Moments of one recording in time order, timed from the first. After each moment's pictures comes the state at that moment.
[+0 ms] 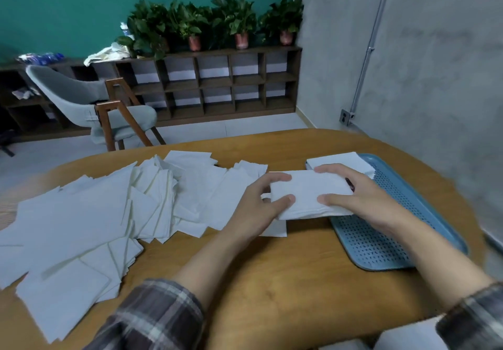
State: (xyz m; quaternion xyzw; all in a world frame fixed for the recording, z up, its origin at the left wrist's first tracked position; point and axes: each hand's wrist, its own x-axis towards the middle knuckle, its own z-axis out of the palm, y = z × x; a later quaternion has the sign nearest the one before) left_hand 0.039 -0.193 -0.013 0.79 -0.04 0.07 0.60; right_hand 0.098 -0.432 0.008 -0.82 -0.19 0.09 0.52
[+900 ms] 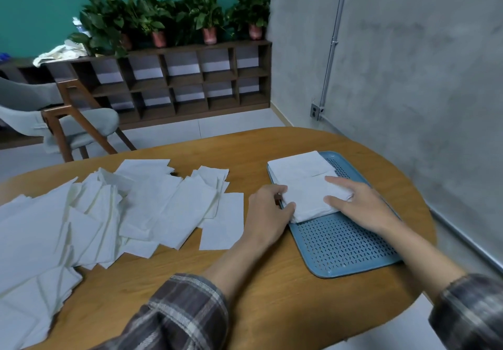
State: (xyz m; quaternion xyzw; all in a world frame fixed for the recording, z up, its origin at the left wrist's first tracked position) left_hand 0.102 -0.295 -0.046 0.88 -0.01 0.12 0.45; right_hand 0.143 -0.522 -0.036 -0.91 -0.07 0.02 0.40
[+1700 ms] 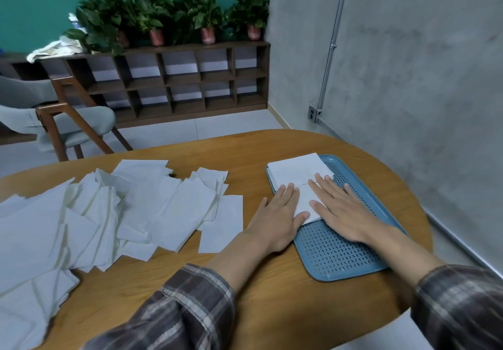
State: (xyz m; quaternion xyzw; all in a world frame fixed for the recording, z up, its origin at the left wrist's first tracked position) left_hand 0.115 -0.297 -0.053 0.97 -0.17 -0.07 0.18; right_hand 0.152 -0.506 -0.051 -0.97 -0.20 0.08 0.10
